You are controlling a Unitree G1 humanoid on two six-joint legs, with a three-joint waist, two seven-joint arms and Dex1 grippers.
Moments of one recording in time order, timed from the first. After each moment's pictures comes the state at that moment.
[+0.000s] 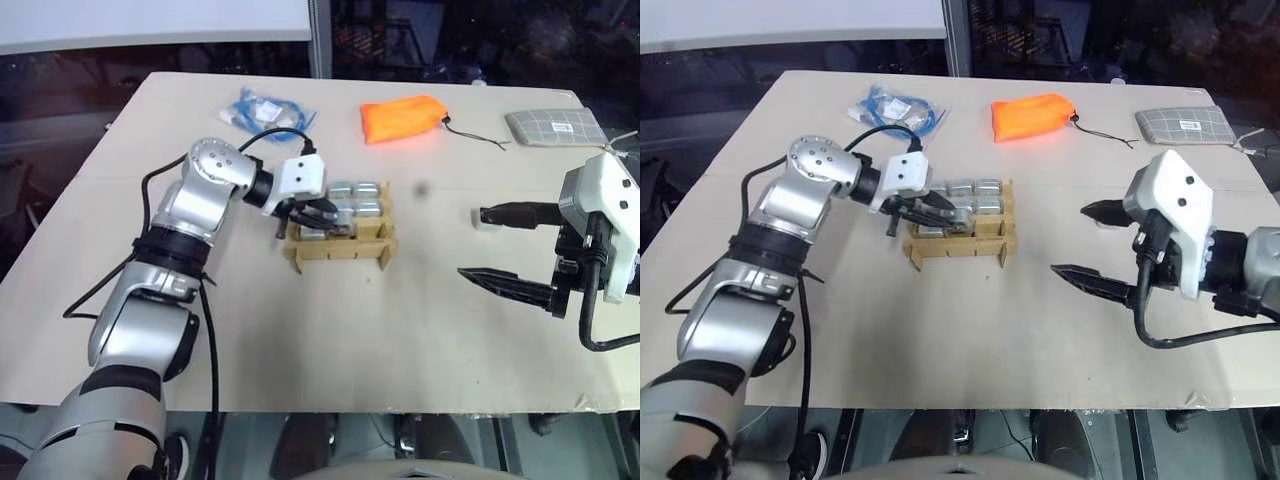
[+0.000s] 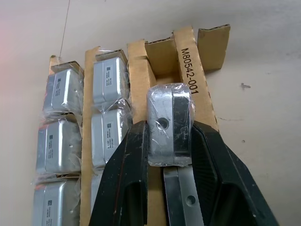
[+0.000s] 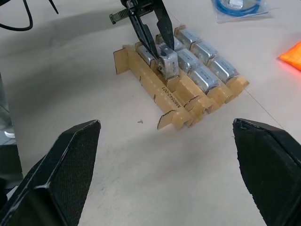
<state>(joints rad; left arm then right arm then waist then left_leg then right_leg) -1.00 0.63 -0.32 0.49 0.02 0.09 -1.45 -0.29 -1.17 -0.42 -0.76 1.26 1.02 0.54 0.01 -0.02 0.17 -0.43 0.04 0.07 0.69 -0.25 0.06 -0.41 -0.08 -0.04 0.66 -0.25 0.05</state>
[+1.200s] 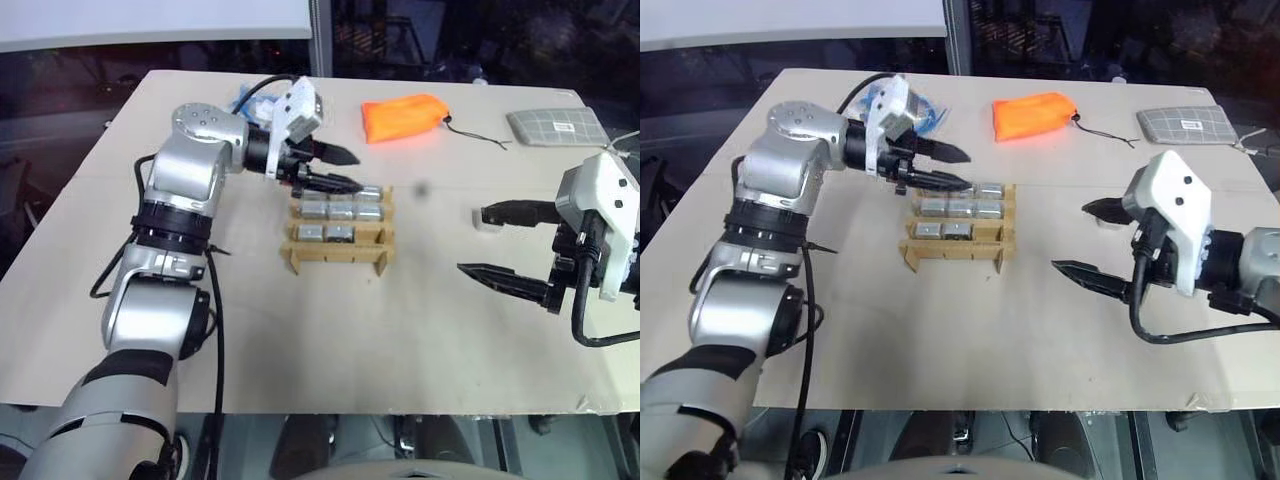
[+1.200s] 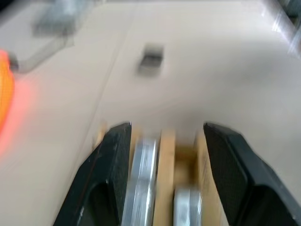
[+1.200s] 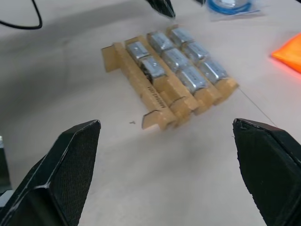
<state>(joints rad) -1.10 0.54 -0.13 0.40 -0.22 0.44 -1.43 -0.26 -1.17 -0.42 -0.75 1.23 0.99 0.50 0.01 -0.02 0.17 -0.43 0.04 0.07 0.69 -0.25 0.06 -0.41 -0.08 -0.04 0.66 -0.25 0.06</state>
